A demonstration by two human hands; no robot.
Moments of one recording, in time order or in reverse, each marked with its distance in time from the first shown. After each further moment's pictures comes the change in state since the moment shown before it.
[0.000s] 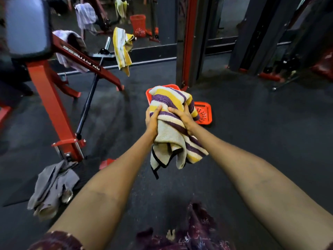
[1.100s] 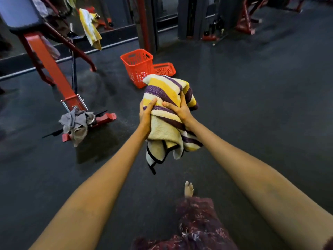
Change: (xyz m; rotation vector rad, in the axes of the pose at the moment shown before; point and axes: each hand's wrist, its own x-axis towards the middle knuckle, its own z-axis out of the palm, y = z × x) left_hand -0.657 -0.083 -0.372 0.006 -0.421 -0.010; right_hand -0.756 0.182 0.189 -0.113 0.328 -0.111
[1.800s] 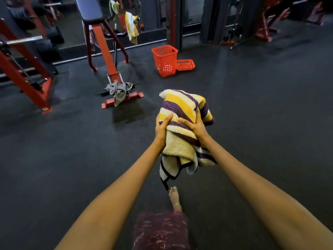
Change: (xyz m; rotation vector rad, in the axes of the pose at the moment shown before) left_hand -0.542 -0.036 -0.133 -0.063 0.065 -0.040; right_hand -0.548 0.045 0.063 -0.059 -0.071 -0.048
